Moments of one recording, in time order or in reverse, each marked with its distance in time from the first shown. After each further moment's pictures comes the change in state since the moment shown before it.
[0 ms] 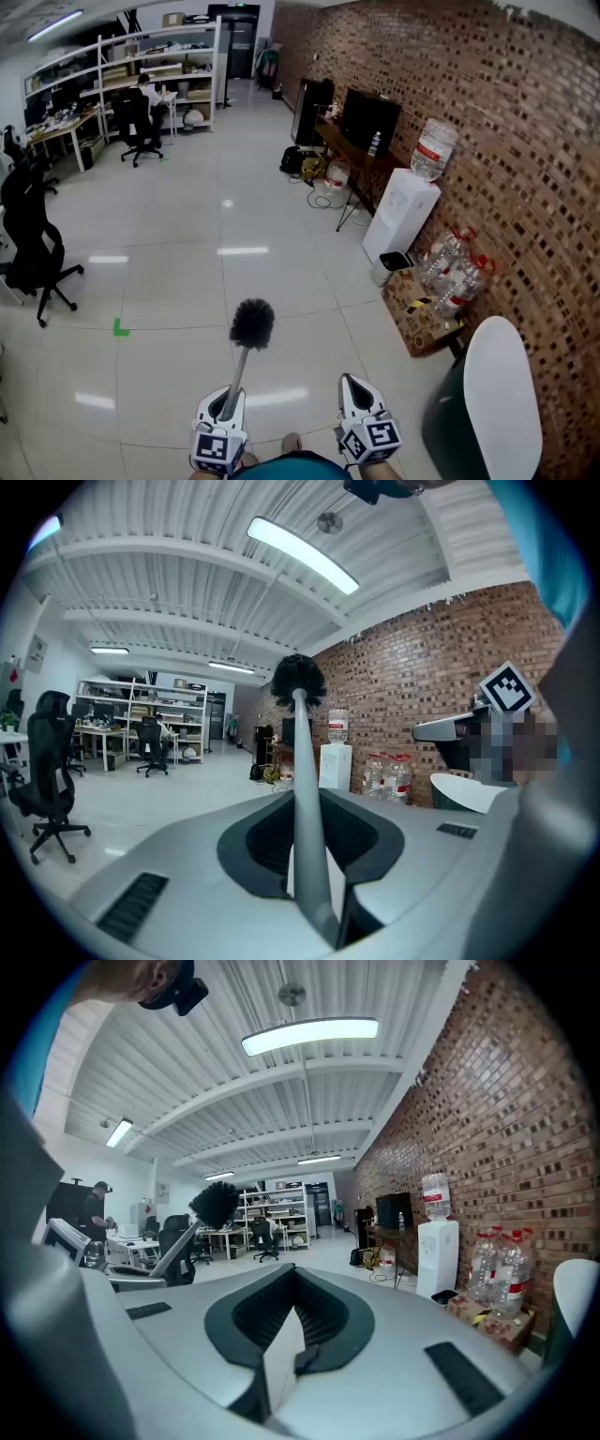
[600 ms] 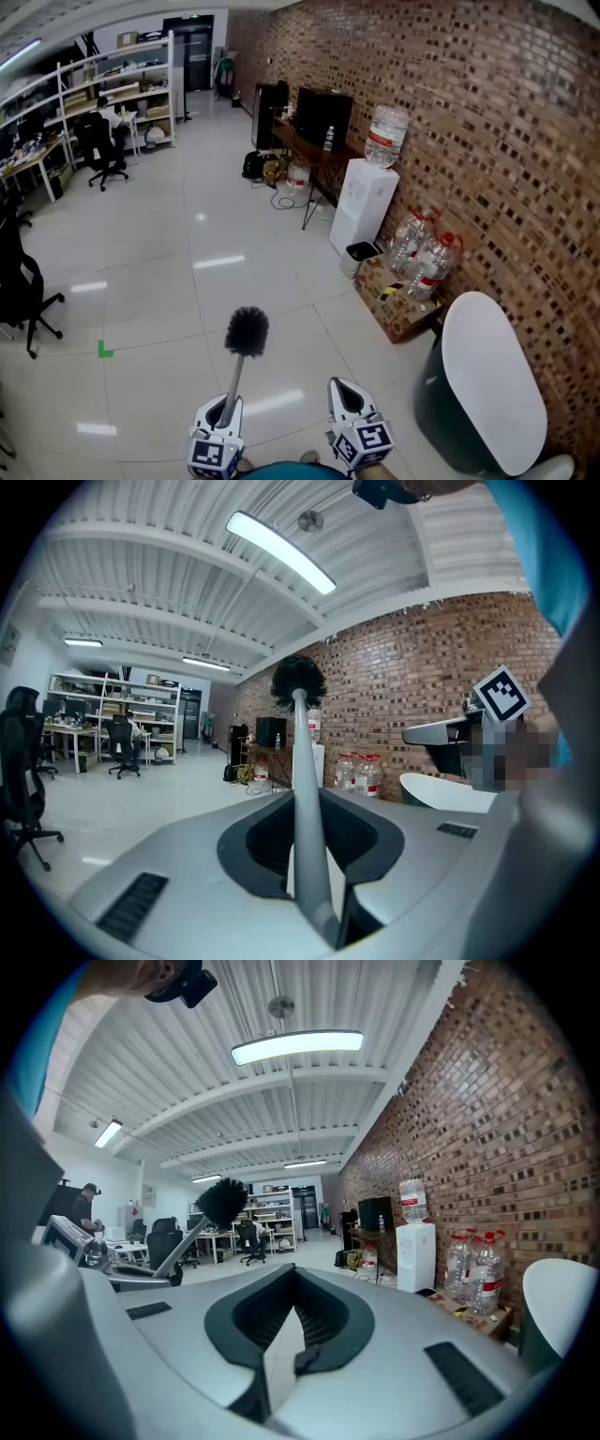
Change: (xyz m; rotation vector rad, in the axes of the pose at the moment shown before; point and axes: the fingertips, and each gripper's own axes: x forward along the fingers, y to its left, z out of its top) left arm 0.011 -0.115 0.004 0.029 0.004 -0.150; right arm -0.085 -0.068 0.000 0.014 -0.026 -0.082
